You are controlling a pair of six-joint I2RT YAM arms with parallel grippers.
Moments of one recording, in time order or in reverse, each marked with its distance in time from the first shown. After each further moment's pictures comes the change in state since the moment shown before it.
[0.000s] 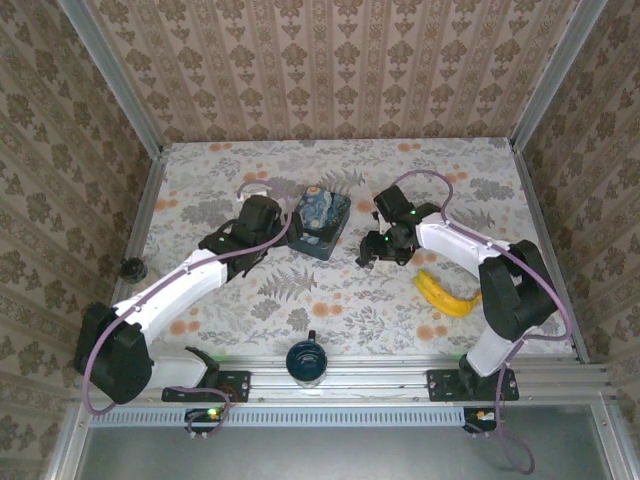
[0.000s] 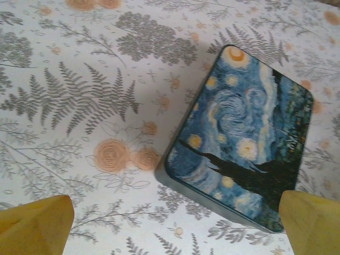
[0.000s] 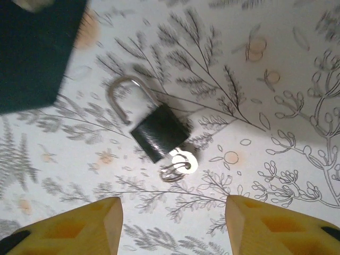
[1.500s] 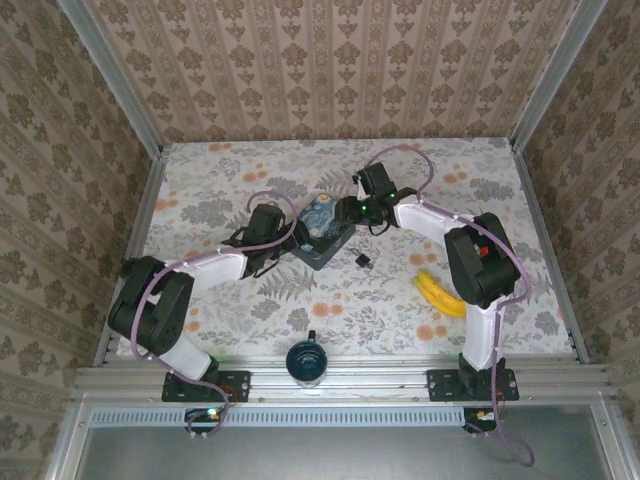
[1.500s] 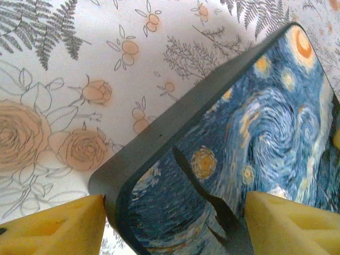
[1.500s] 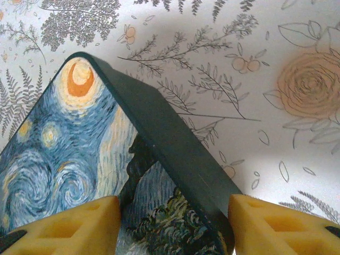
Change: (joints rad) left arm 0.101 0.304 -0.129 0.439 0.290 -0.188; right arm 0.001 0.277 0.208 0.386 -0.014 0.066
